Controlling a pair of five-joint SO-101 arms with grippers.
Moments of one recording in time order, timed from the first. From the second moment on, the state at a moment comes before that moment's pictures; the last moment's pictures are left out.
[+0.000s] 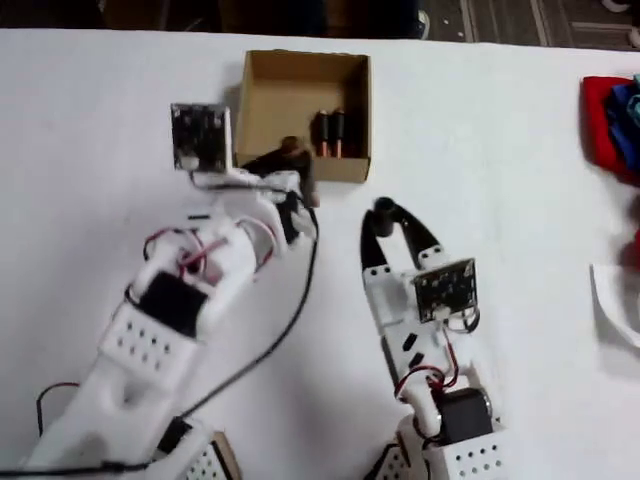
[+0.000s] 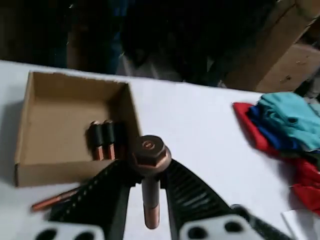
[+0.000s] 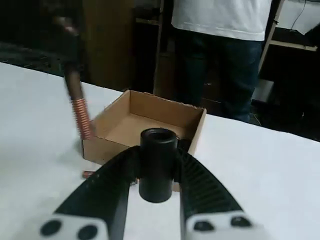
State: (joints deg) left arm 22.0 -48.2 42.0 29.8 25.1; right arm -19.4 -99.5 87.3 25.8 7.3
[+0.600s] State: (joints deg) left arm 28.7 -45.7 42.2 24.8 25.1; right arm -21.2 -99.6 91.3 25.4 7.3
